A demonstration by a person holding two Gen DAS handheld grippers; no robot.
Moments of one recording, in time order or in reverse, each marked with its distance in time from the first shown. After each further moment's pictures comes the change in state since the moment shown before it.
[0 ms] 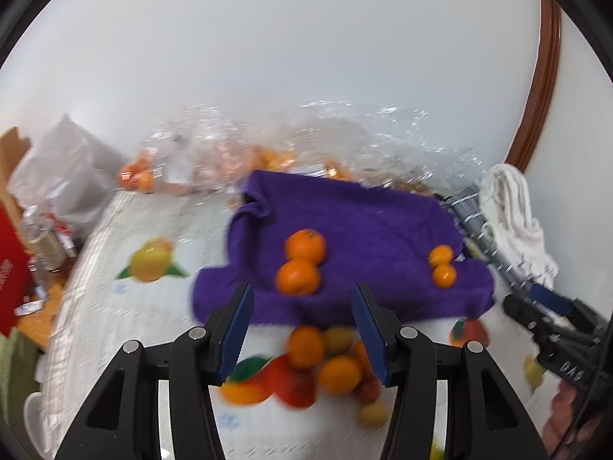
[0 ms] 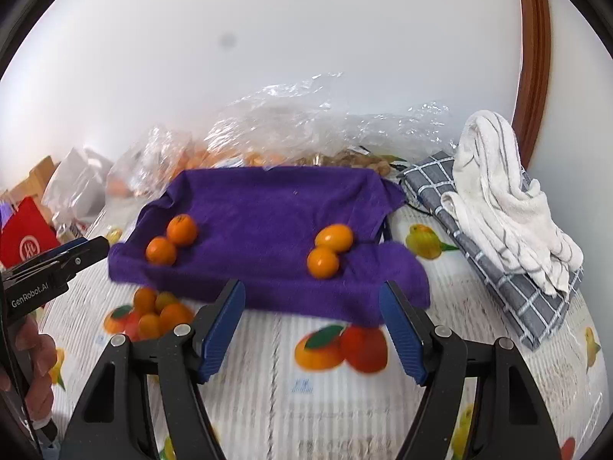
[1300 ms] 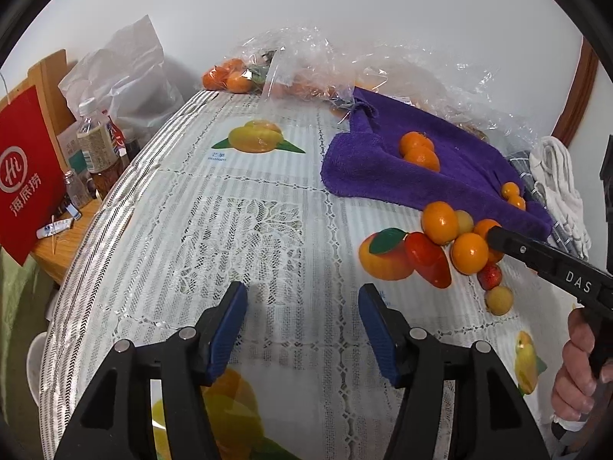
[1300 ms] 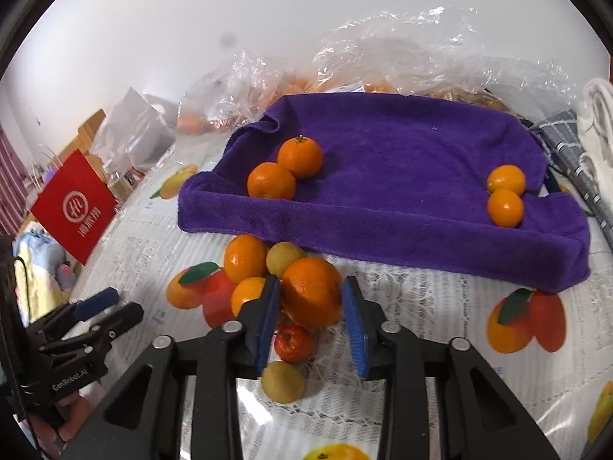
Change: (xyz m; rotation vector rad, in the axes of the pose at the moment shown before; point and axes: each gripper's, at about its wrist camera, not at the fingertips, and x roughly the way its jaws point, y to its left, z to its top) left arm 0.008 0.092 -0.084 -0.117 0.125 0.070; right arm 0.073 0.104 -0.035 -0.042 0.151 0.255
